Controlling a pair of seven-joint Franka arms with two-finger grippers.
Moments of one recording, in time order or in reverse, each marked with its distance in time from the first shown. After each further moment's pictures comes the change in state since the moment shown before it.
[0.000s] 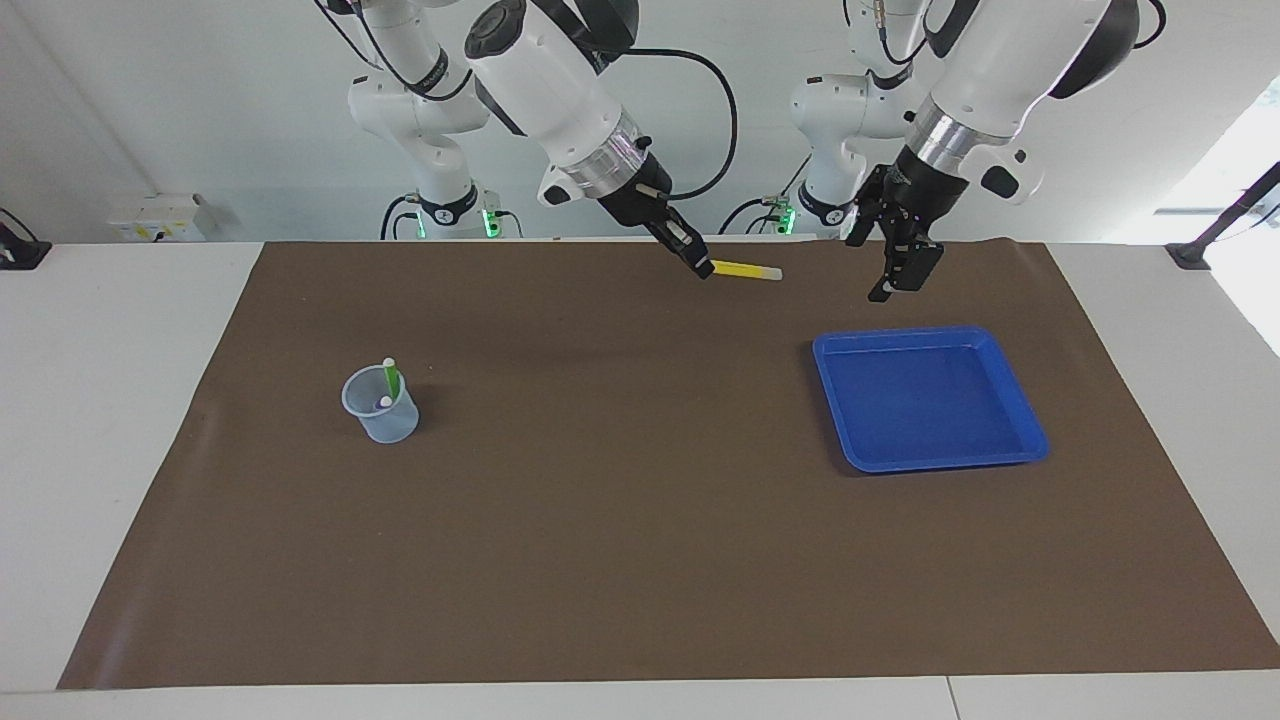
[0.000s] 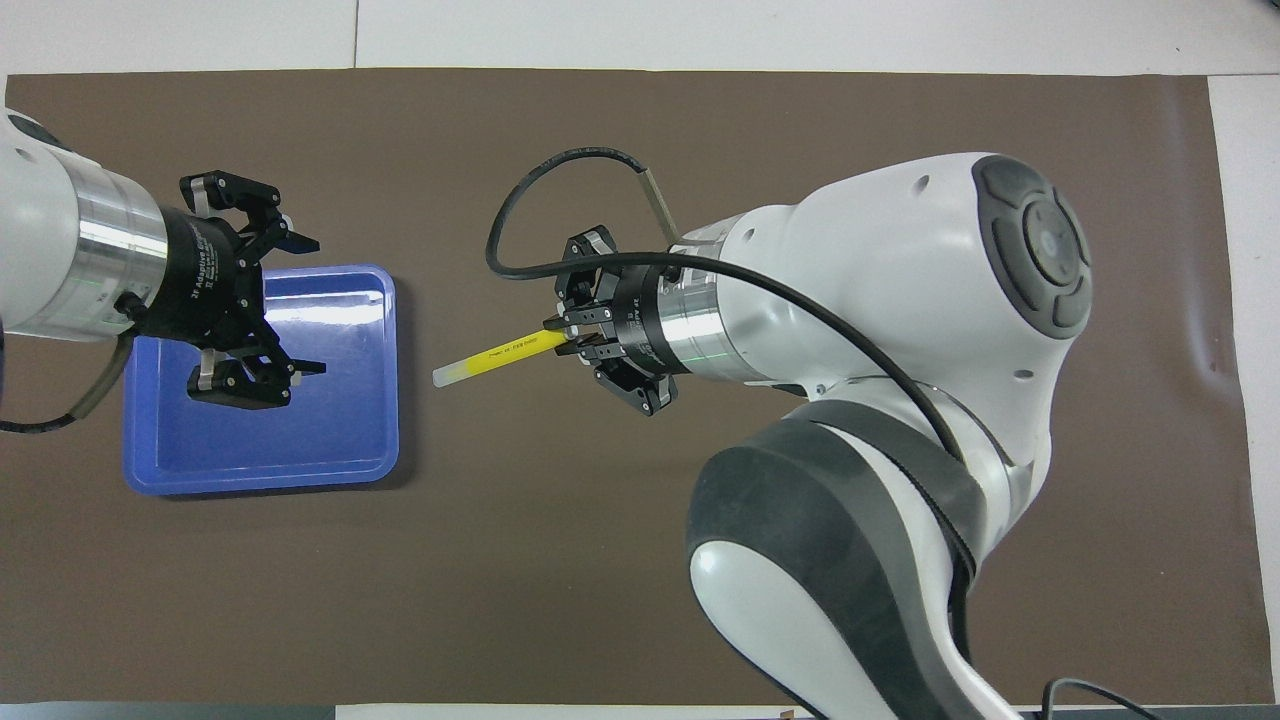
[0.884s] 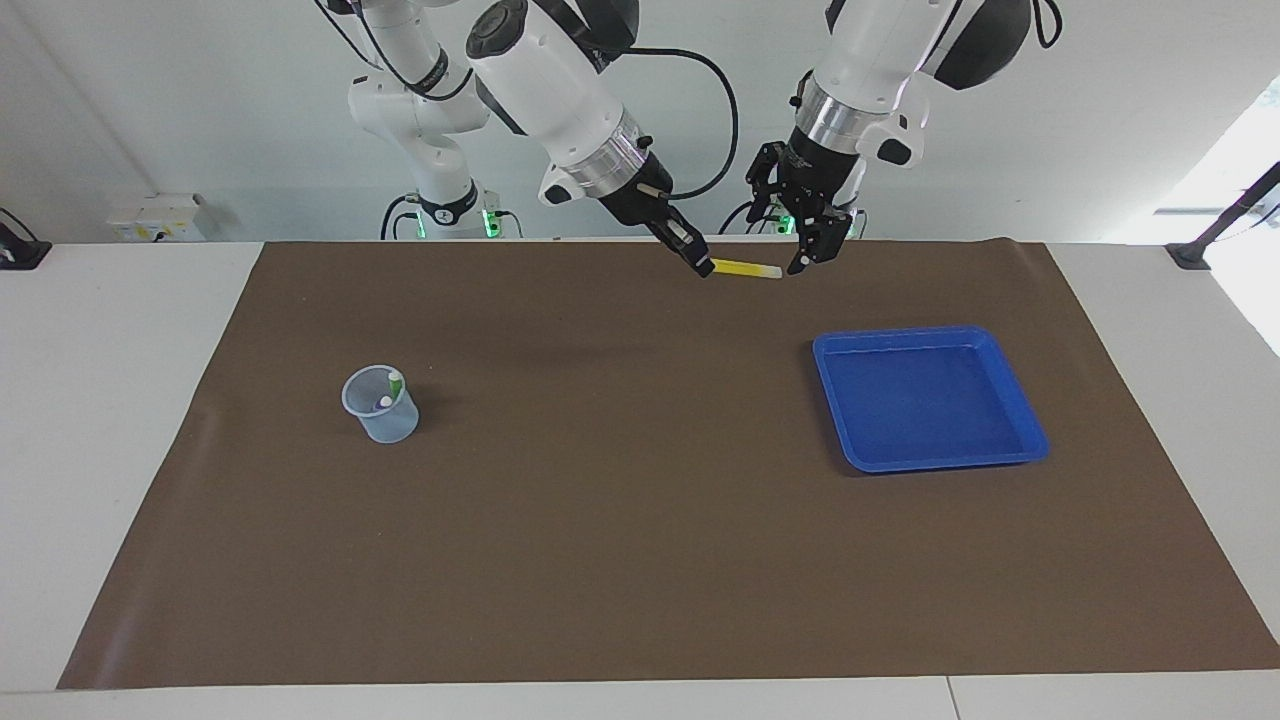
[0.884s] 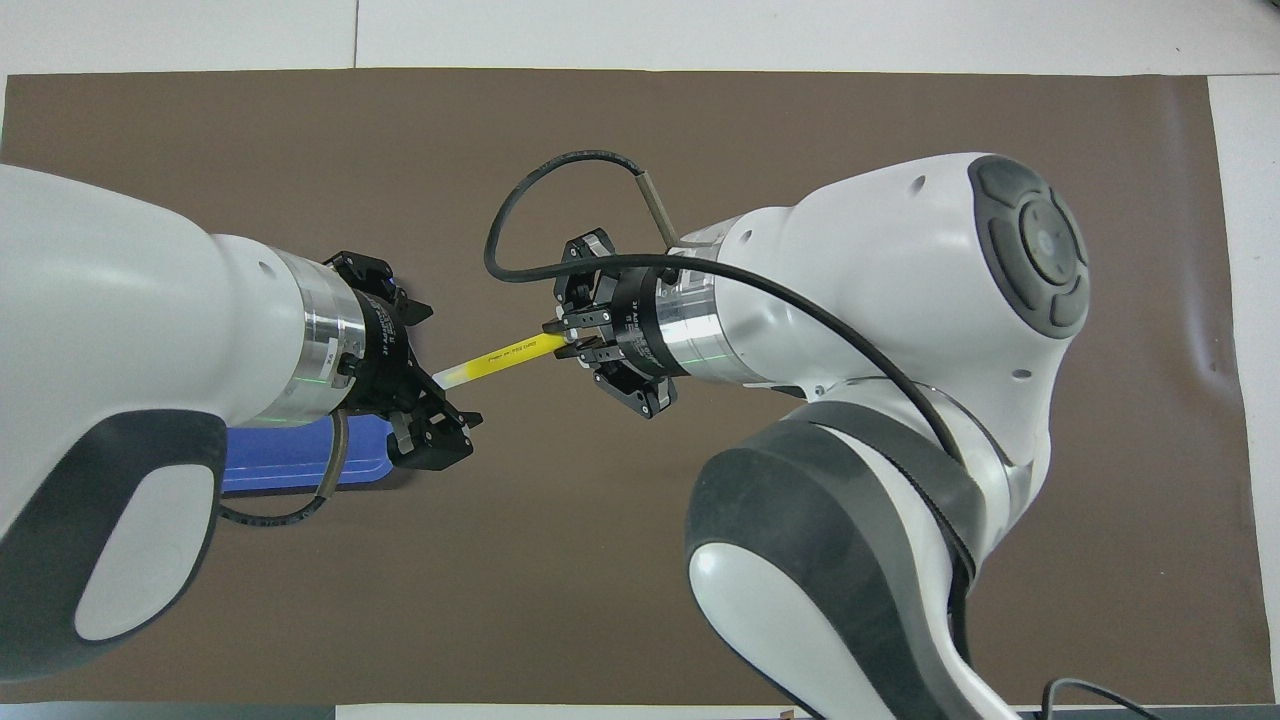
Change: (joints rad) left arm -0.139 -0.049 -0.038 -0.110 -0.014 0.103 -0.492; right arm 0.000 0.000 0.001 0.001 0.000 -0.008 0.000
